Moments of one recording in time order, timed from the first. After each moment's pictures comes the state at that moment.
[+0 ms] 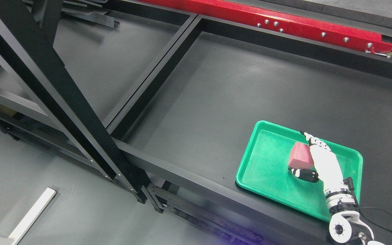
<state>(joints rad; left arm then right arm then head) 0.00 0.00 0.06 -0.08 0.00 -0.10 -0.08 0.06 -0.17 0.12 -1.51 0.86 -0.02 -0.02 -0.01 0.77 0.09</state>
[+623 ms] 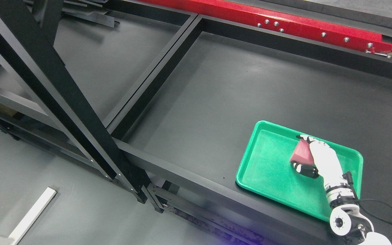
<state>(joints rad) 0.00 0.00 0.06 -0.08 0.00 -0.10 -0.08 0.01 -0.19 0.15 -1.44 0.86 -0.02 0.00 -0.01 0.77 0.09</state>
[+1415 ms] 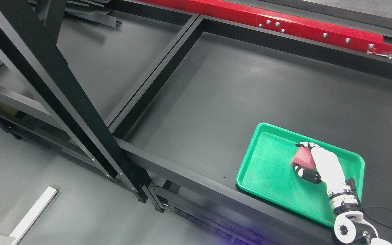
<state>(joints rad) 0.00 0.00 0.06 -0.08 0.00 -0.10 -0.08 0.04 -0.22 0.13 -1.42 0.84 -0.09 -0.04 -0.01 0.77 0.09</state>
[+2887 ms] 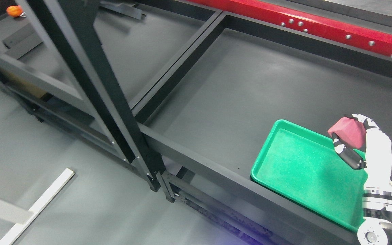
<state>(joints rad) 0.00 0.00 0.06 -0.08 0.00 -0.10 -0.08 0.13 -0.14 -0.08 -1.67 0.71 -0.19 -0.27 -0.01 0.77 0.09</state>
